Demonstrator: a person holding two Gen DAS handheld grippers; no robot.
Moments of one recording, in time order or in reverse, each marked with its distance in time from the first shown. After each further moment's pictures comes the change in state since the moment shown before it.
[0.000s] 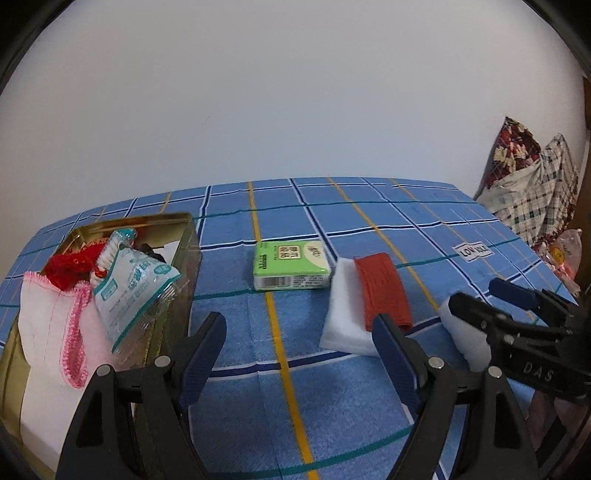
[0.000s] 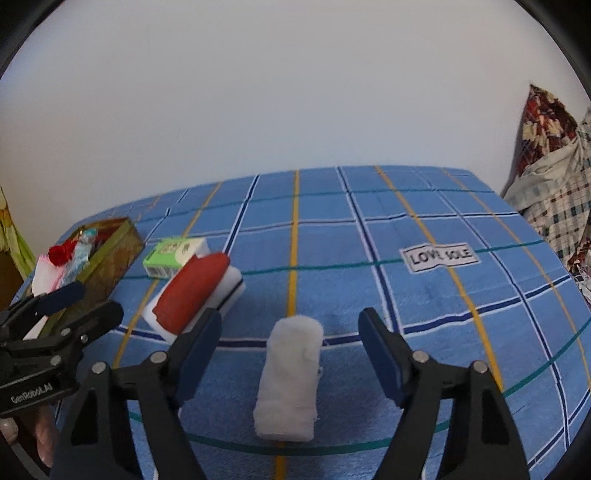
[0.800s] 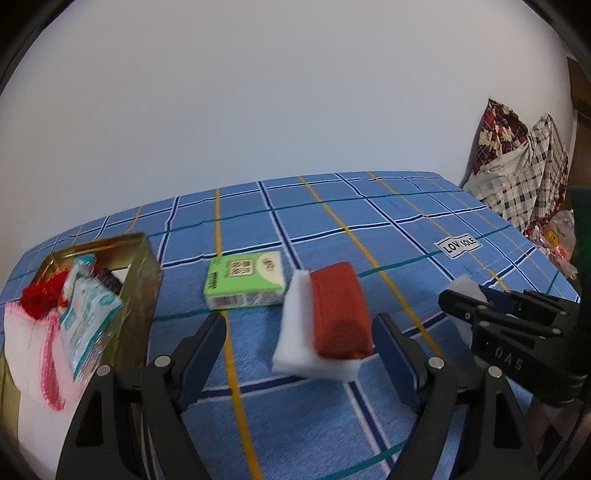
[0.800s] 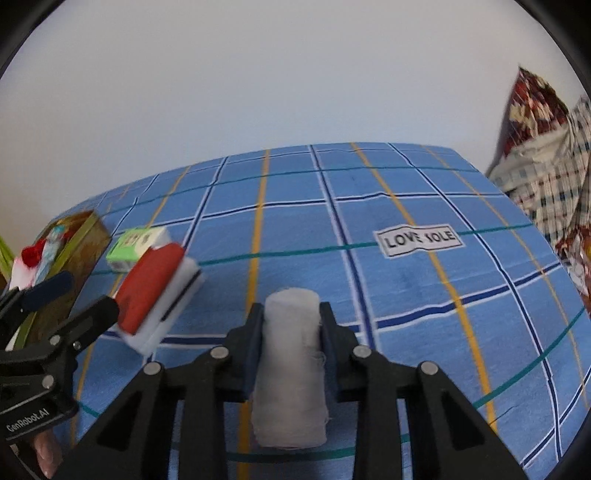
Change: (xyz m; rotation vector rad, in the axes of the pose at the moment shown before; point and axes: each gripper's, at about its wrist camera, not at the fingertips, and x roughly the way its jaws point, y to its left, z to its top) left arm 0.018 -0.039 0.013 0.086 0.013 -0.040; right arm 0.011 -0.027 0.007 0.058 0.077 -0.075
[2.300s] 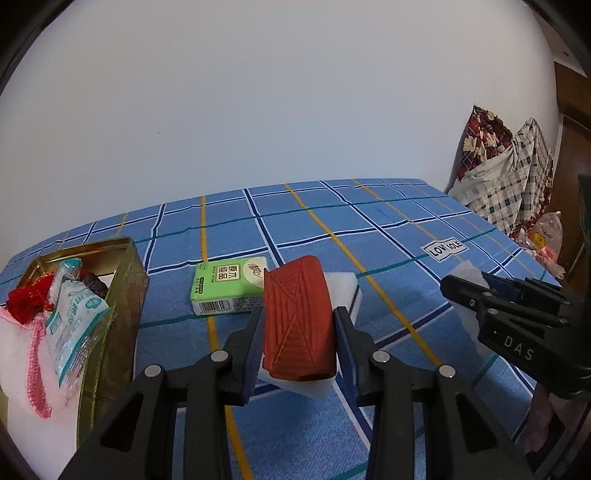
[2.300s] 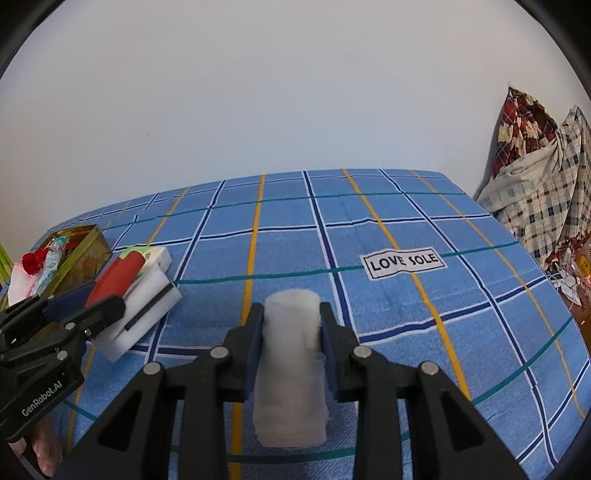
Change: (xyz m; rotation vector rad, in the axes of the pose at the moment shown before) left arm -0.004 0.009 -0.005 0.003 -0.048 -0.070; right arm -0.019 0.005 0.000 -0.033 -0.099 -0.034
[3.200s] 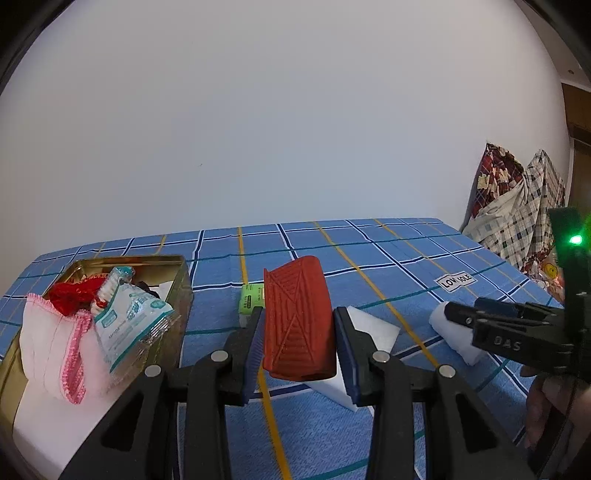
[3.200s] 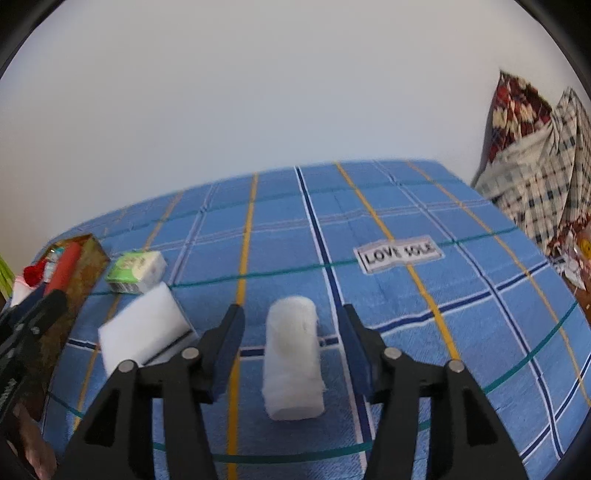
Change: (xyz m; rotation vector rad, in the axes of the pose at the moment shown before) left arm -0.036 0.011 -0.011 -0.048 -0.158 0.081; right arm 0.009 -0.012 0.001 0.058 0.042 0.010
